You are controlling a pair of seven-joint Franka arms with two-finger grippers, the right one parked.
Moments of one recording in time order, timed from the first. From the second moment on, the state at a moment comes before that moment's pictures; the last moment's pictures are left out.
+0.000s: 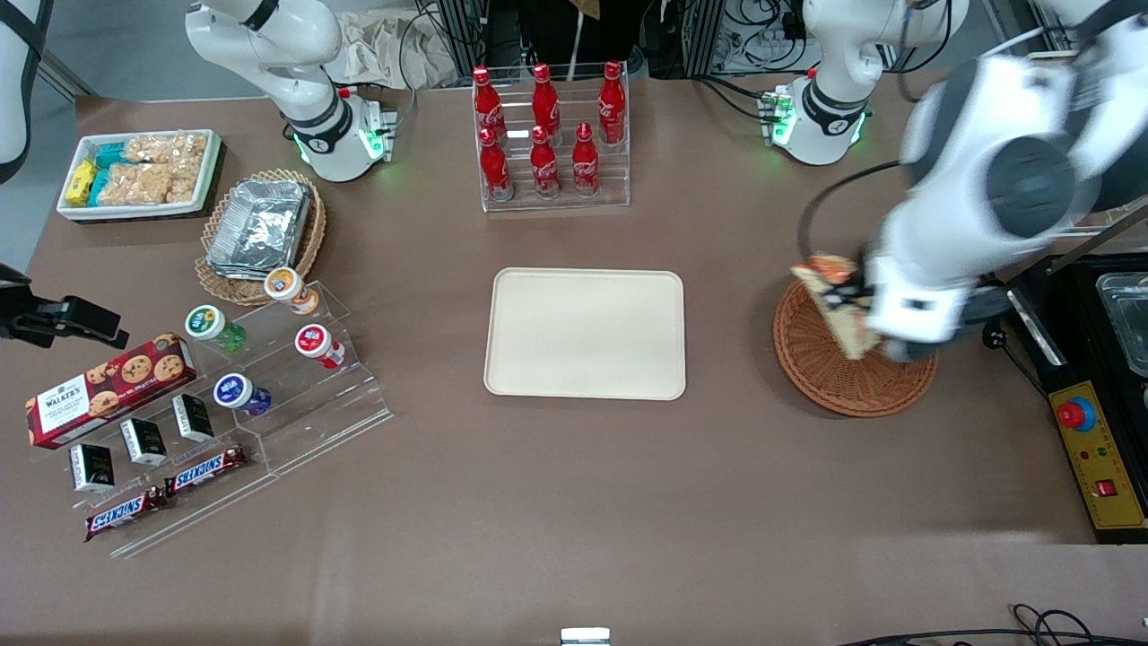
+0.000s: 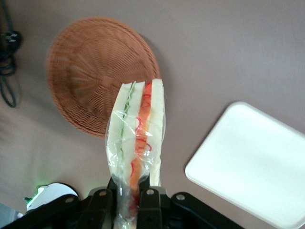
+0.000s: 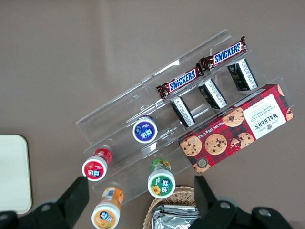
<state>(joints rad) -0.26 0.27 -0.15 -1.48 0.04 1.48 -0.79</state>
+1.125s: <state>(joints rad) -0.58 0.68 -0.16 -1.50 0.09 1.86 -0.72</state>
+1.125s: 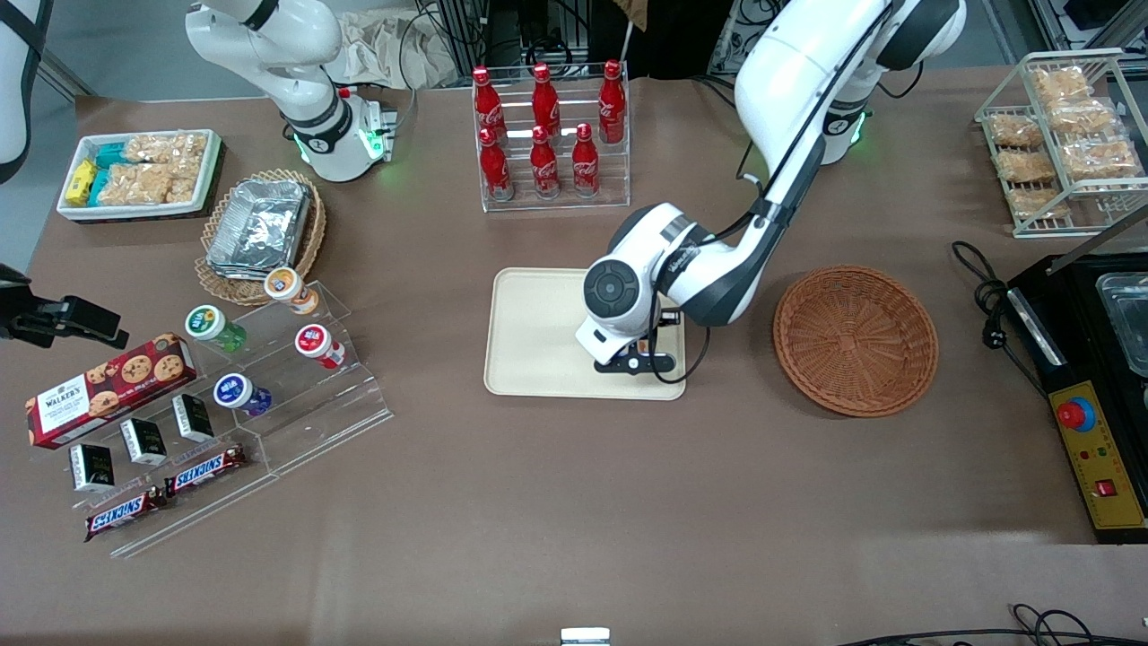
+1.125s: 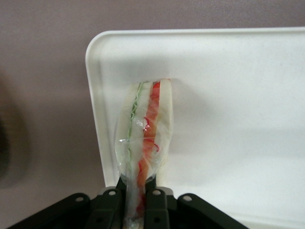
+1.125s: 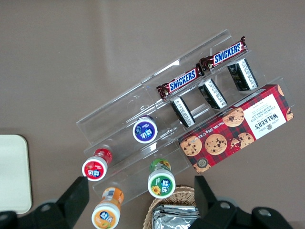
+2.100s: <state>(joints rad) -0.29 0.40 -0.13 -1.48 0.18 1.65 -0.36</state>
